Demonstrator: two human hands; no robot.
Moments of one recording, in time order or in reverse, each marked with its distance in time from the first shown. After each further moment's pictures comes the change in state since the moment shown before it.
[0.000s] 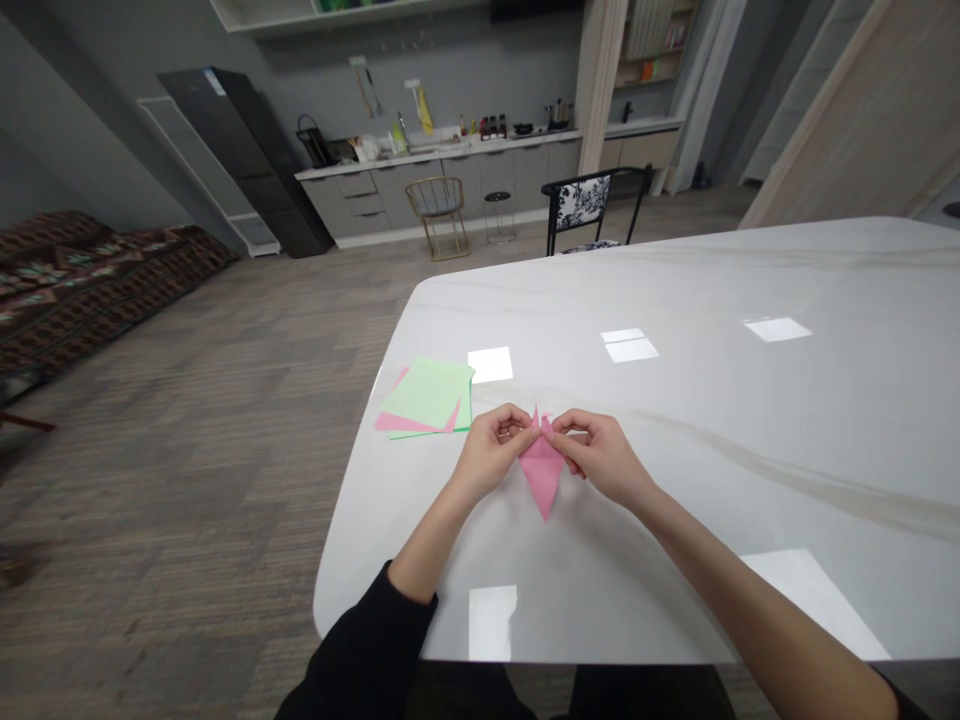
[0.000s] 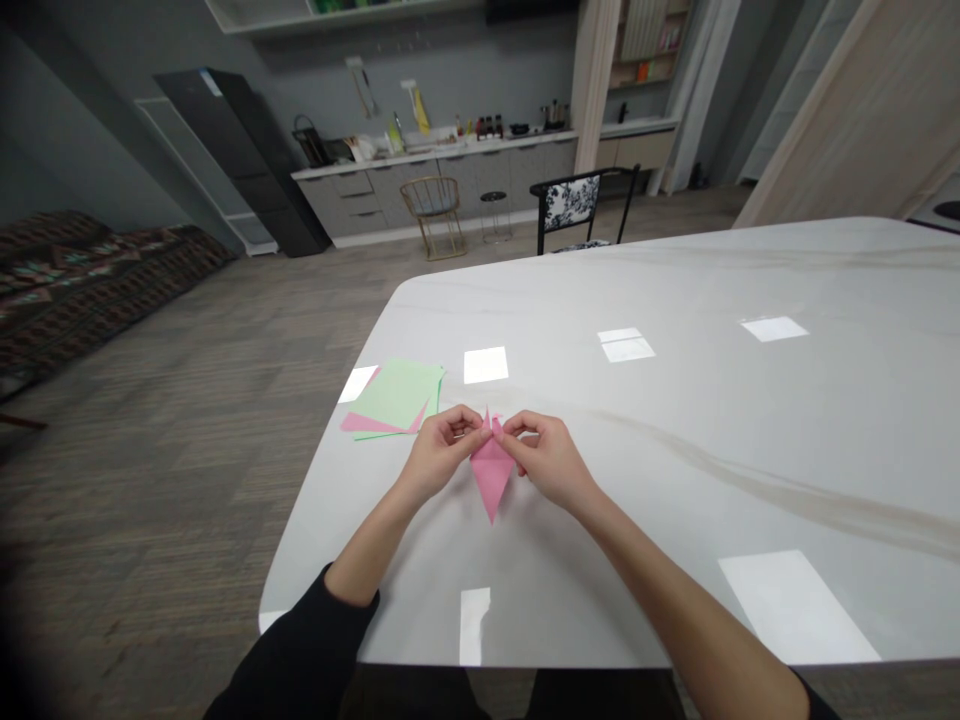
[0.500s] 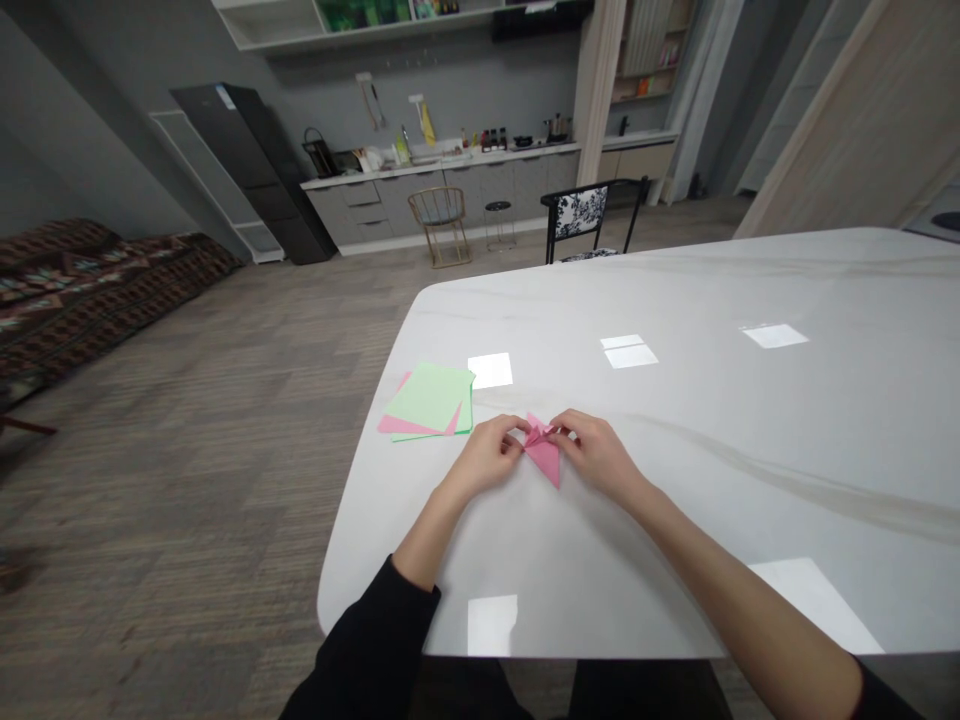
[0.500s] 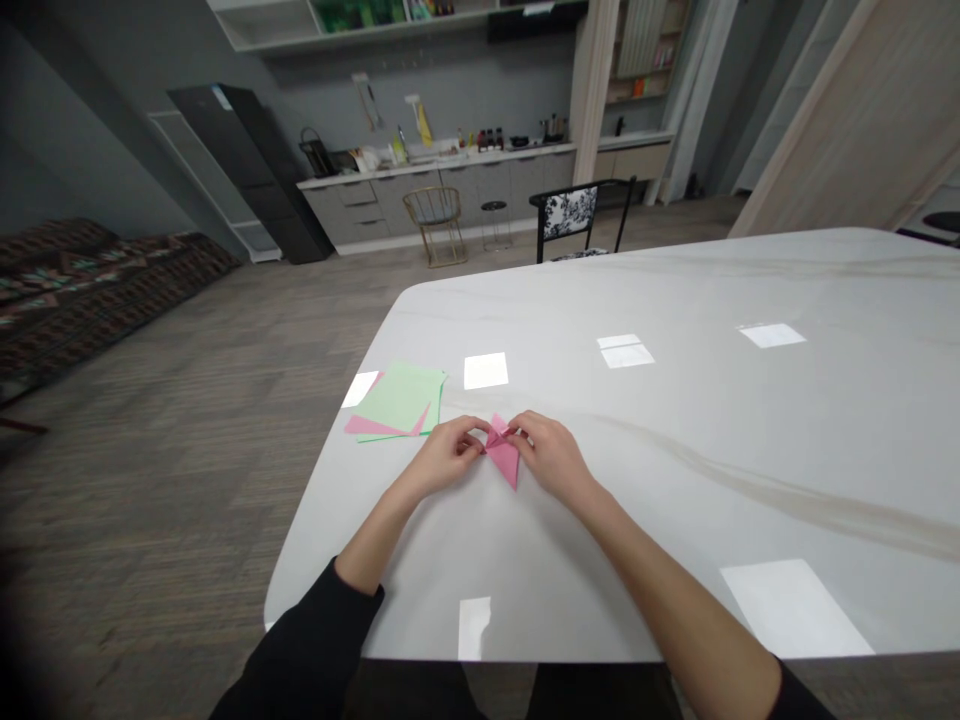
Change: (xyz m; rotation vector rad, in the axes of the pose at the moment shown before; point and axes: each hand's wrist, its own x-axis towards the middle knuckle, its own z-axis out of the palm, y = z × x) left_hand 0.005 -0.026 -0.016 0.394 -0.134 0.062; right_hand 0.019 0.030 -0.011 -0.603 0.068 -0.360
